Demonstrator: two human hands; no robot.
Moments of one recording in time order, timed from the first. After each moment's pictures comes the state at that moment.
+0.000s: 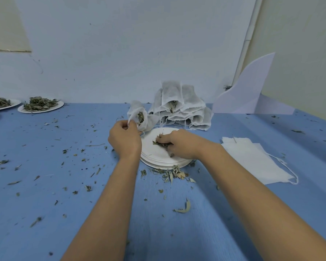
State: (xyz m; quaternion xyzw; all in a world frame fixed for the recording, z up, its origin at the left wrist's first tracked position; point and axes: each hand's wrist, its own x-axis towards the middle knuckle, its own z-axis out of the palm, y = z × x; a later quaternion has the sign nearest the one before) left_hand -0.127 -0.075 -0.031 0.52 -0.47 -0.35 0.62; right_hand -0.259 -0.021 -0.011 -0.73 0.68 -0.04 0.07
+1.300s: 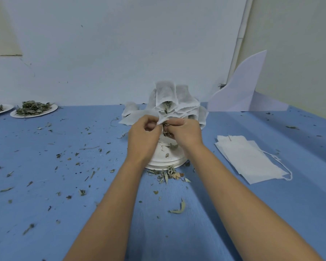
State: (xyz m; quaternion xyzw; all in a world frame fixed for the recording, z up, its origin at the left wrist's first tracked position) left_hand -0.149 -0.057 -0.031 0.34 -0.66 -0.40 0.53; right_hand -0.253 -0.024 -0.017 -0.38 0.64 -0.62 0.24
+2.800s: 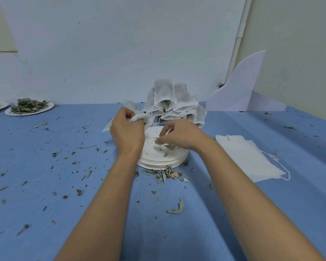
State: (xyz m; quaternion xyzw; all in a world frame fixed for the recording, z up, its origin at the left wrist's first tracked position) left_hand -0.140 -0.062 -0.016 0.45 -0.57 -0.30 0.62; right_hand -0.258 -0.003 0.009 -0.58 0.74 -0.28 0.18
